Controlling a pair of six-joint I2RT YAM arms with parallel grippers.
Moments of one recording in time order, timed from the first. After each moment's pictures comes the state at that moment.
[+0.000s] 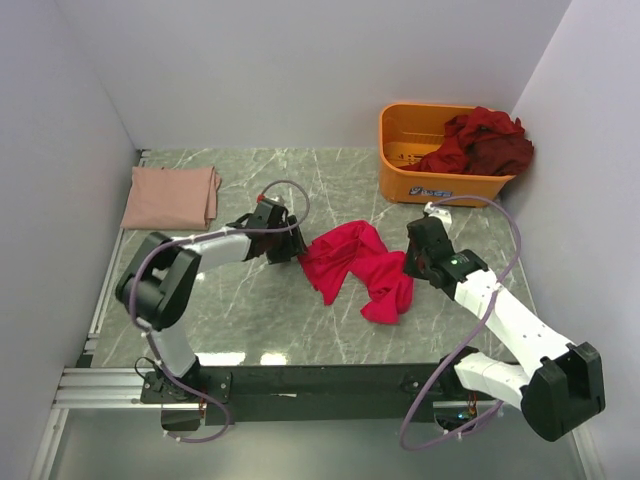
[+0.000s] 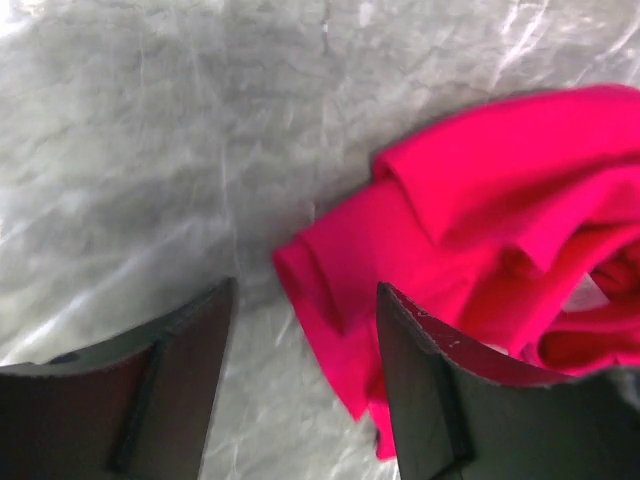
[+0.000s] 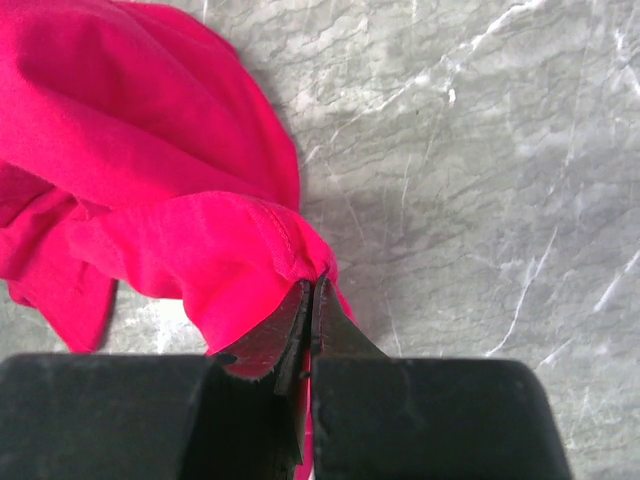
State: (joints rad) left arm -0.52 1.74 0.99 -0.11 0.11 -0.76; right arm 0.43 1.07 0.77 -0.61 0.30 0.54
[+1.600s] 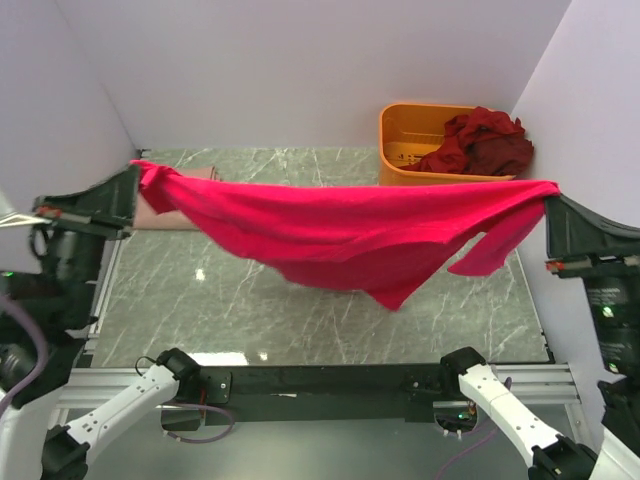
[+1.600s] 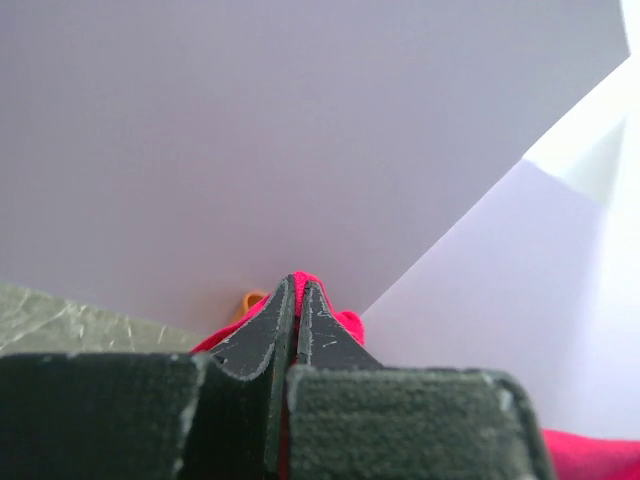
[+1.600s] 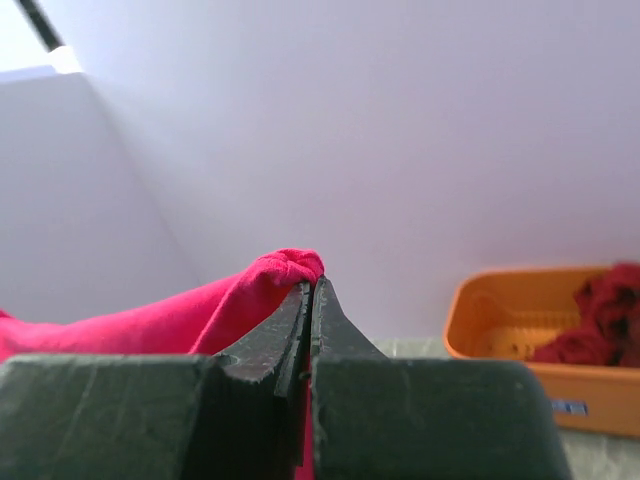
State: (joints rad) left arm -0.58 0.65 1.43 -0.36 -0.42 -0.62; right arm 0.35 0.64 1.69 -0.63 0.15 0.32
